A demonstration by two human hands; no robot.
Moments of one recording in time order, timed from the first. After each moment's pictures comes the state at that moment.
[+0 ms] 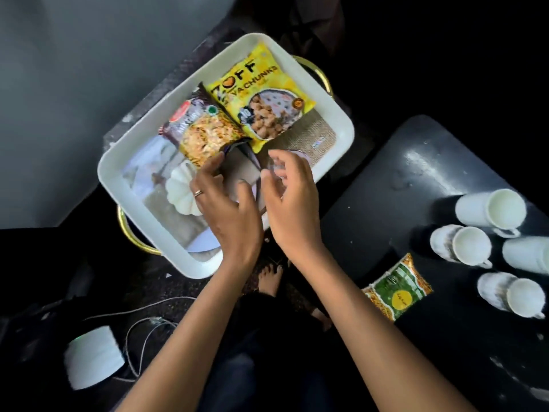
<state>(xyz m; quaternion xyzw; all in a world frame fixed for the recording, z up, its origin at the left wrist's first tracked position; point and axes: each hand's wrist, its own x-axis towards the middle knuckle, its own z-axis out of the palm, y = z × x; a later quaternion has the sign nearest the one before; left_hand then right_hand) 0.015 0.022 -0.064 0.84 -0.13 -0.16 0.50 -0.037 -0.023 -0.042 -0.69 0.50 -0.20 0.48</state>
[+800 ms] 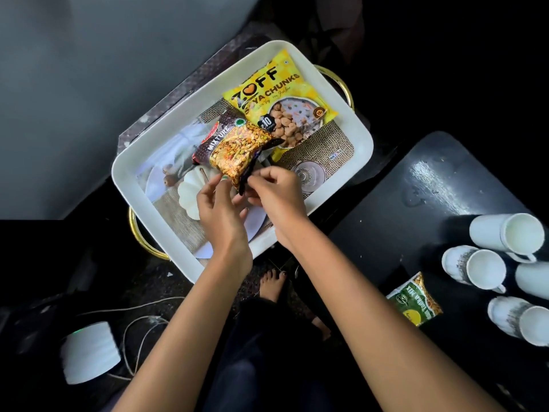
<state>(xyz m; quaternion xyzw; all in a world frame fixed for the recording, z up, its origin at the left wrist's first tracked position) 0.042 0.020 -0.062 0.68 0.20 -0.32 0.62 0.007 -0.037 -0.069 -0.48 0.54 -0.11 0.68</state>
